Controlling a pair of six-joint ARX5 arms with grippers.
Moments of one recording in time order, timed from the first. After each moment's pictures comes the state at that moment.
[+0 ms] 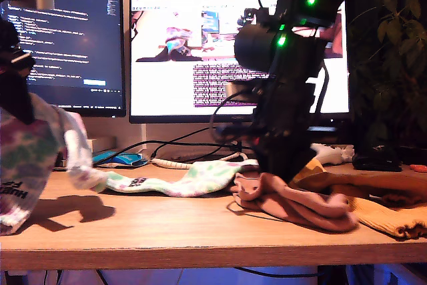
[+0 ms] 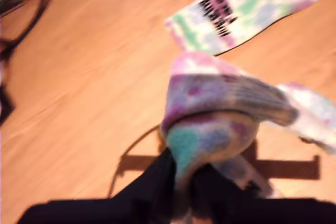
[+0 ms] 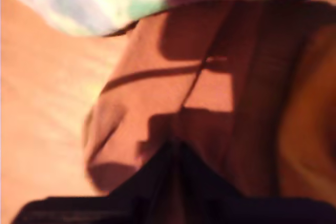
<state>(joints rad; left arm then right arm) -0.26 1.25 0.86 -0.49 0.03 0.40 0.56 1.88 1.32 -0.68 0.01 0.13</state>
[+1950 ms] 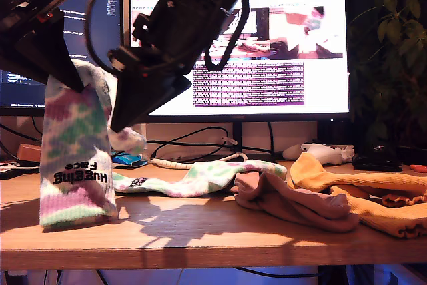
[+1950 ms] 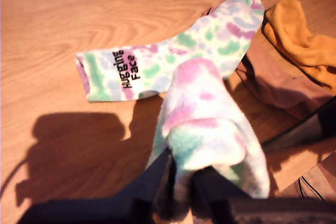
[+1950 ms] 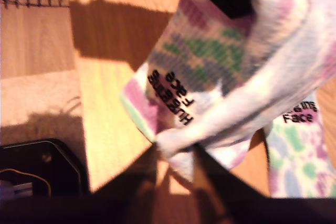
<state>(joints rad) -0.26 1.25 0.93 -0.51 0.38 -0.05 0.89 1.79 1.32 -0.37 -0.15 -0.53</state>
